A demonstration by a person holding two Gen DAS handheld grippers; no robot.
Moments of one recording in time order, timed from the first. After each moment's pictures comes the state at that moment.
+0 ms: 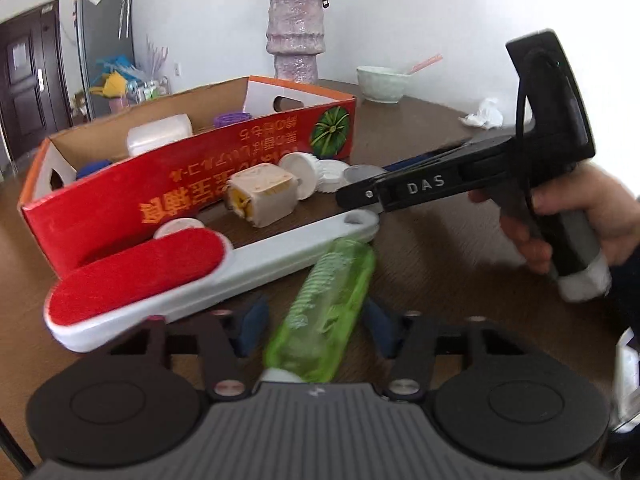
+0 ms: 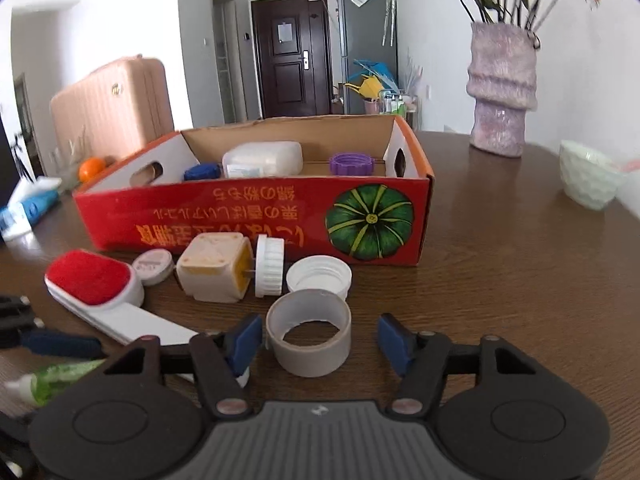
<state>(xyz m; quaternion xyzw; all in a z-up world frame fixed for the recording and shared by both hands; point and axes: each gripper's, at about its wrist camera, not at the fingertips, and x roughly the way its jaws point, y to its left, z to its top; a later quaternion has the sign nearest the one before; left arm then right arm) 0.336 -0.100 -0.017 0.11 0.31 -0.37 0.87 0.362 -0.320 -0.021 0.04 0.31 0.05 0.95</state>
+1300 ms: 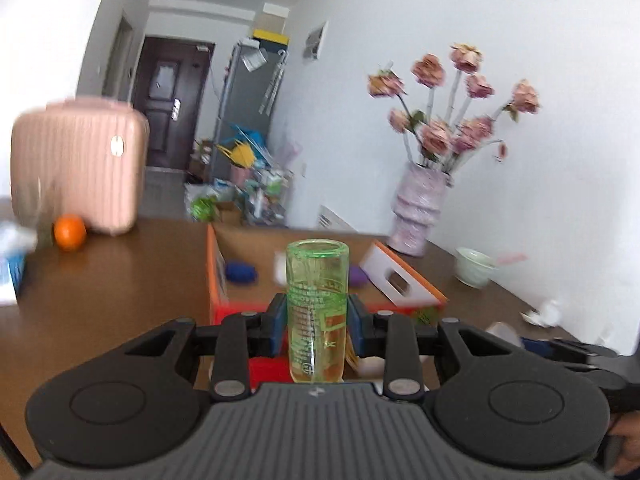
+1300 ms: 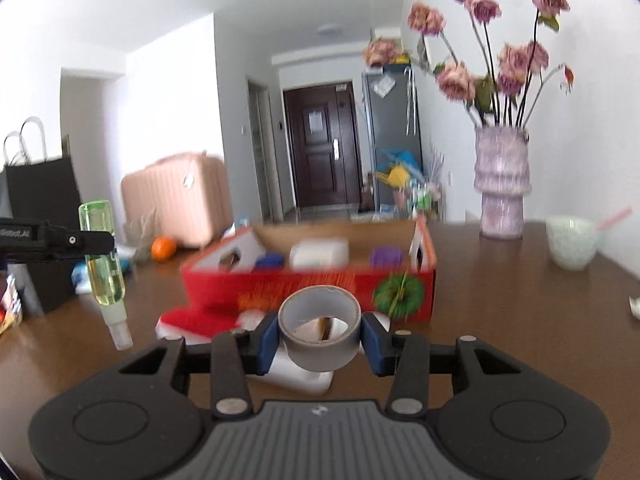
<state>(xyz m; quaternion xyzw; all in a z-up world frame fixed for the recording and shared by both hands) 0.310 -0.006 0.101 -0.06 0.18 -0.21 0.96 0.263 -0.313 0.044 0.04 0.16 0.09 0.98</state>
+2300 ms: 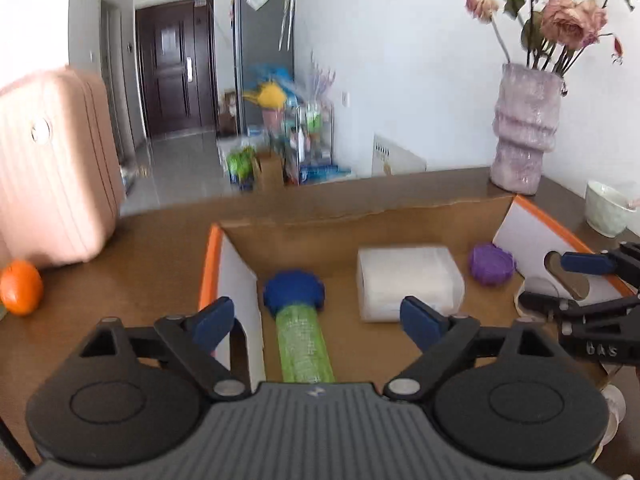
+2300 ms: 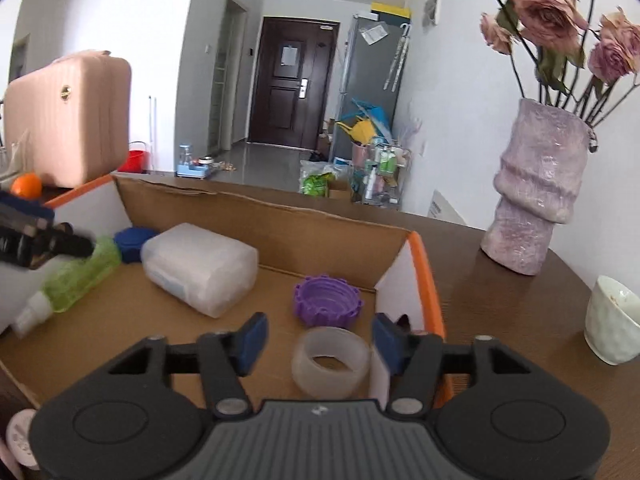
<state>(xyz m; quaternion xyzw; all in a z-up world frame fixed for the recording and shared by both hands) 0.550 -0.059 0.032 0.06 0.28 -0.15 0.95 0.517 -0.292 0.001 -0.07 0.25 0.02 0.96</state>
